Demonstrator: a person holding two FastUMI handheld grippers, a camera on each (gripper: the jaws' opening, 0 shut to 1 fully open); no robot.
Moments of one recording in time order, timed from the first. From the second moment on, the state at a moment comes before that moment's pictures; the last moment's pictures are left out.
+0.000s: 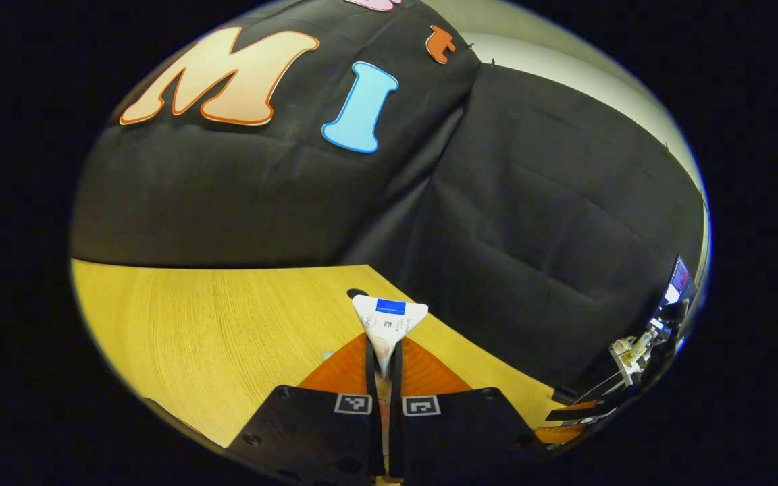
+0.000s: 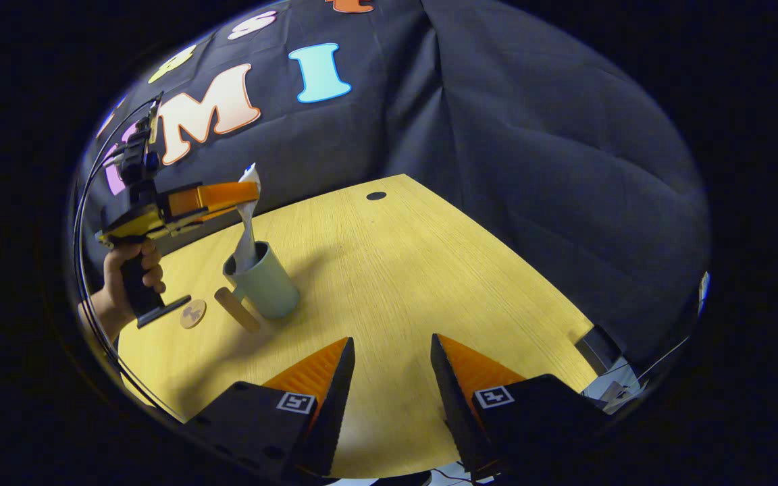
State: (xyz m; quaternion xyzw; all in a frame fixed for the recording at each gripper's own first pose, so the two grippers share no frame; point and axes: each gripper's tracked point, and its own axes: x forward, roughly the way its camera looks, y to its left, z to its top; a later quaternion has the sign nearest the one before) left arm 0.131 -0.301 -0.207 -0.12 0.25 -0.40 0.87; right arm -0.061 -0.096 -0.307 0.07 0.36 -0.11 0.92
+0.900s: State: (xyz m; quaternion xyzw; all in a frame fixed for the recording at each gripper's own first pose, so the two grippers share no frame) left arm 0.087 -0.247 -0.194 -0.08 0.23 -0.35 0.91; right arm 0.011 -0.041 -0.281 0.11 0.35 -0.02 0.93
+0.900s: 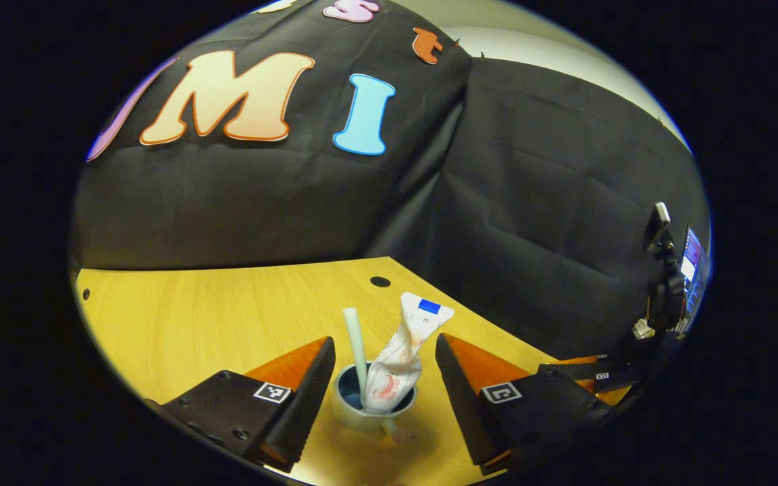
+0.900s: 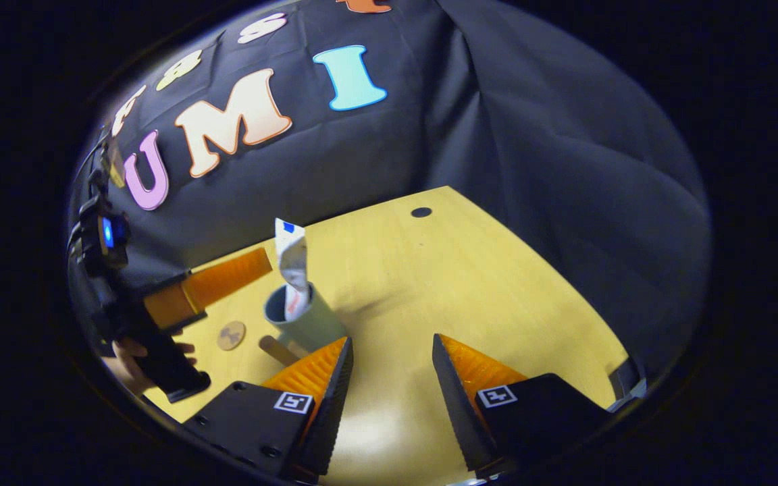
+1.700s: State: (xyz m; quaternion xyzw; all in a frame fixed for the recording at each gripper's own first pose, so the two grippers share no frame) left arm 0.045 -0.061 -0.176 -0.03 0.22 -0.16 0.96; right arm 0.025 0.073 -0.316 0.16 0.53 0.08 0.83
